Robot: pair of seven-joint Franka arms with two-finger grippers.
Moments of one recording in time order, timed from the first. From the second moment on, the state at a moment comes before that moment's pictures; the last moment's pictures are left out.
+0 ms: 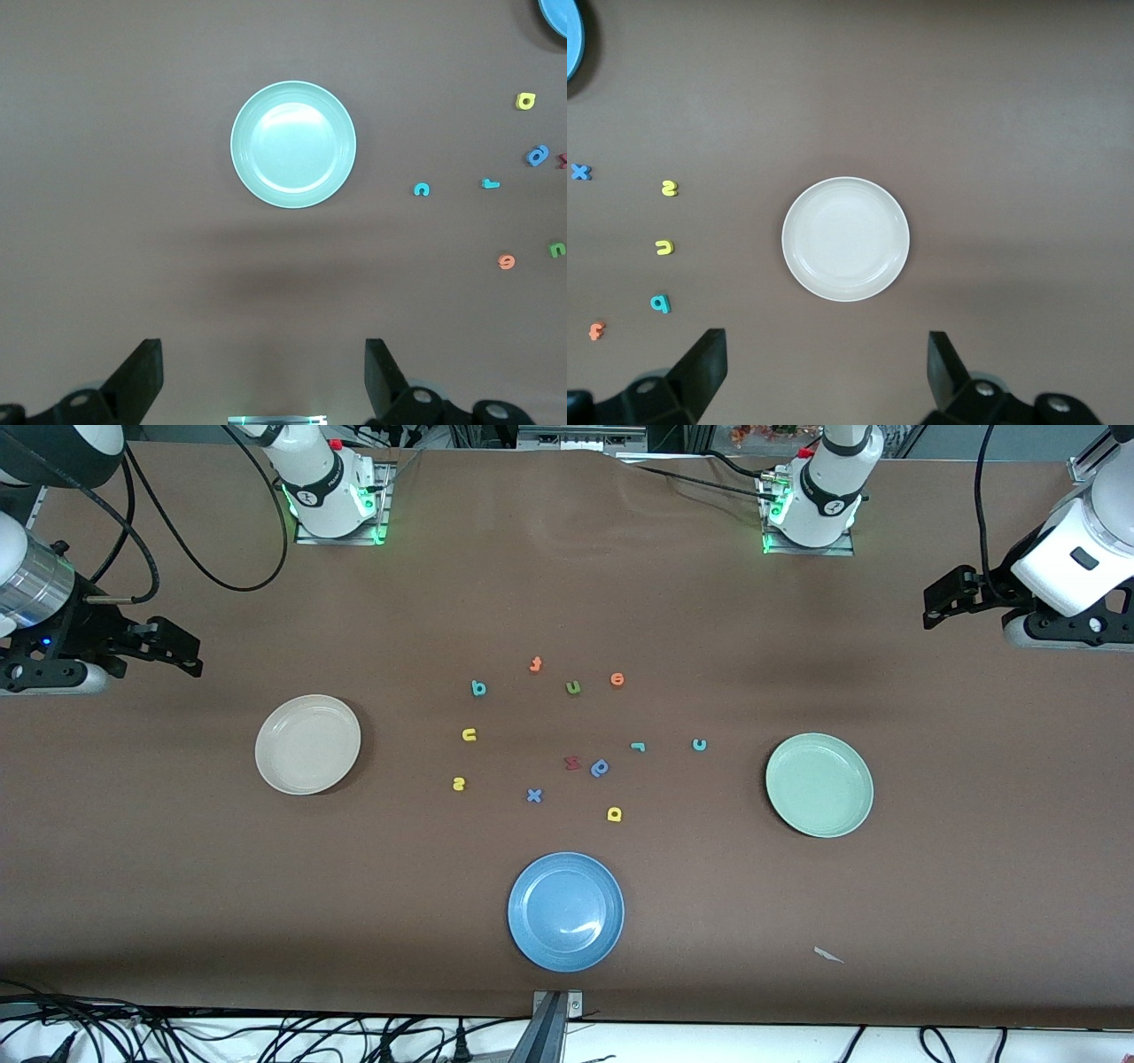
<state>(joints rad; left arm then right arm) 0.01 -0.03 -0.09 -1.62 0.00 1.49 -0.05 0.10 0.06 -0.03 -1.62 -0.01 1.68 0.04</state>
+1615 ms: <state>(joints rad) 0.01 -0.02 -0.10 -1.62 0.00 1.49 -0.05 0.10 0.06 -0.03 -1.62 -0.01 1.68 0.04</state>
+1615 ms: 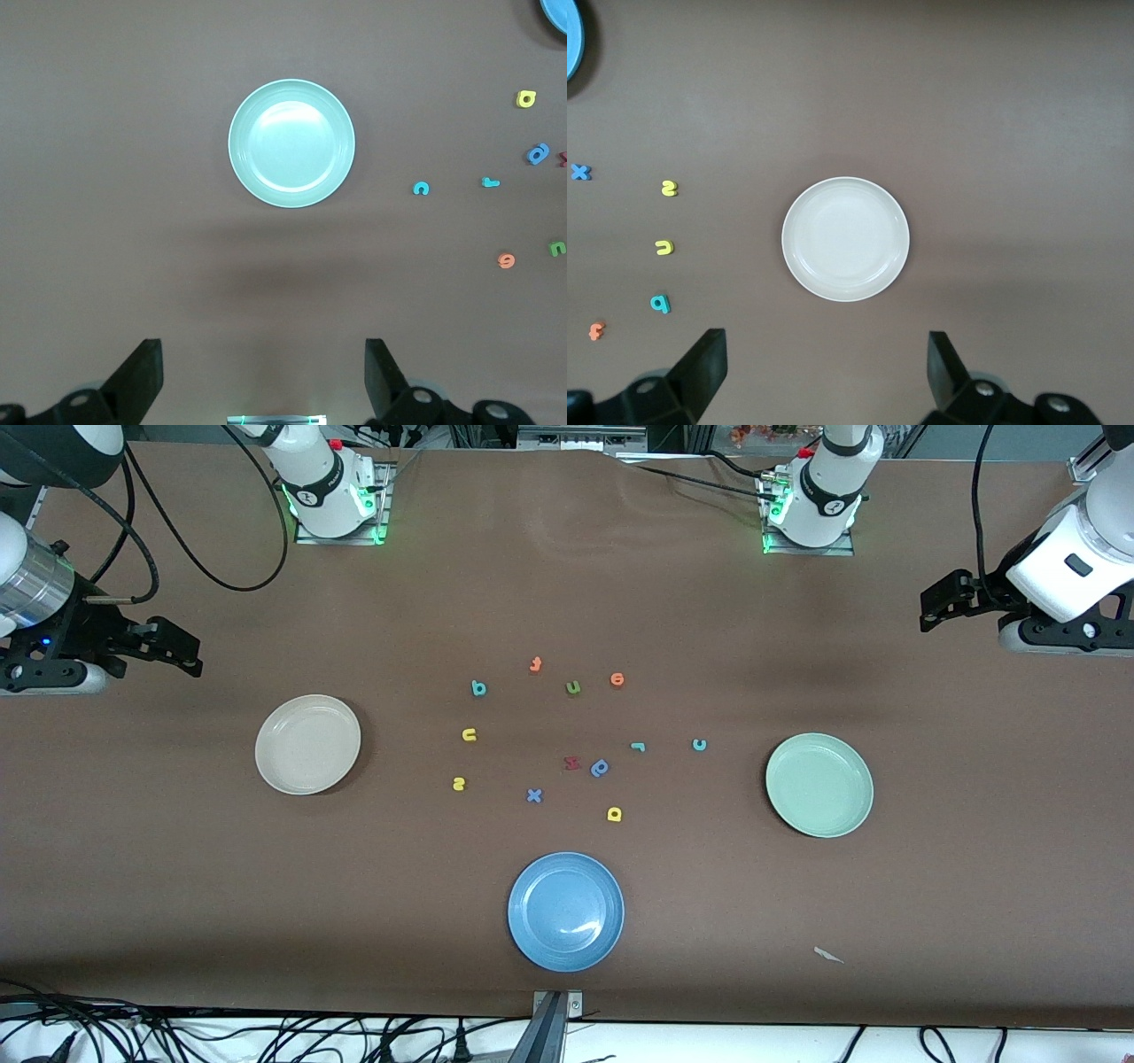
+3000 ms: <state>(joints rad) 0.00 0.02 -0.11 -1.62 0.00 1.49 -0.05 0.10 0.06 -0.03 -1.62 -0.01 1.68 0.04</state>
